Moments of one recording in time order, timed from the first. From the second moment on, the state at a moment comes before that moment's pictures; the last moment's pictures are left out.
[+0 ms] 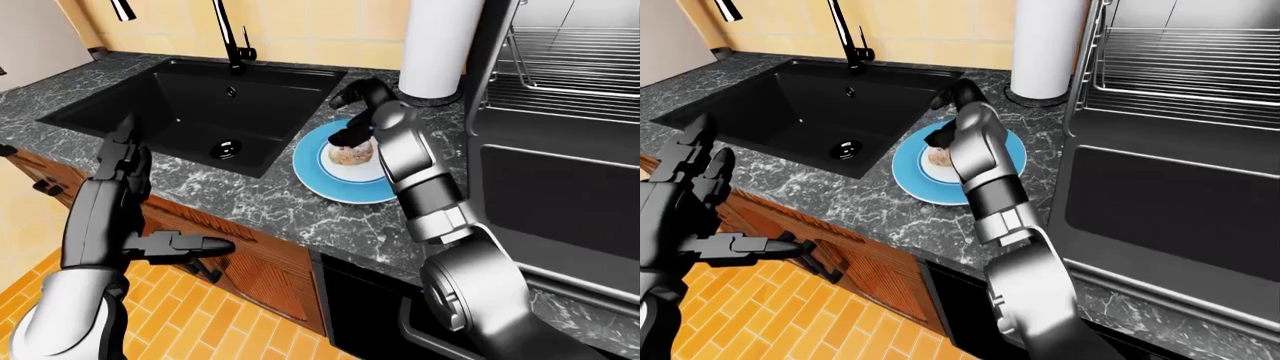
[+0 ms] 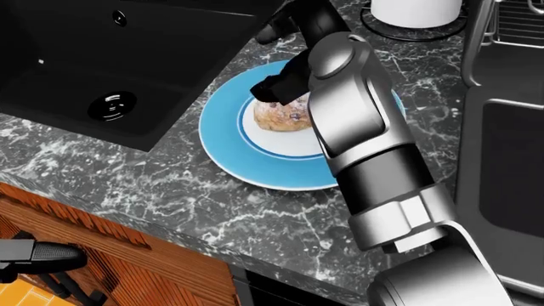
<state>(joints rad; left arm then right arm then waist) -0.19 0.23 0.35 -0.92 0.18 0.96 -0.34 -1.22 -0.03 0.03 0.69 -0.53 0.71 0.17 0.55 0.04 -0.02</state>
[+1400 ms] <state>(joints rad) -0.23 0.27 0.35 -0.94 0.19 1.01 -0.35 -1.35 -0.22 0.19 -0.46 -0.85 1.61 0.83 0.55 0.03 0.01</state>
